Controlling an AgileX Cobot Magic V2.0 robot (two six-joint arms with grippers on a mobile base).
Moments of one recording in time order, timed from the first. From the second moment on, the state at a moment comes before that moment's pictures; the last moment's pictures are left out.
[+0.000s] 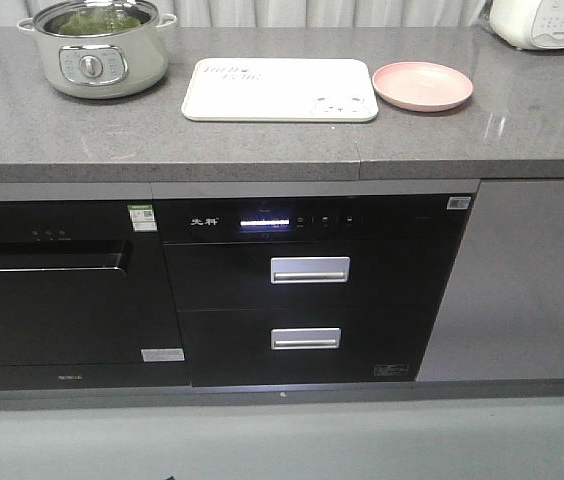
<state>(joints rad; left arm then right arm) -0.04 -0.01 0.03 -0.02 0.09 -0.17 0.08 -0.01 0.03 -0.21 -0.04 0.37</state>
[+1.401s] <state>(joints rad) -0.04 -0.01 0.03 -0.02 0.09 -0.17 0.08 -0.01 0.03 -0.21 -0.04 0.37</state>
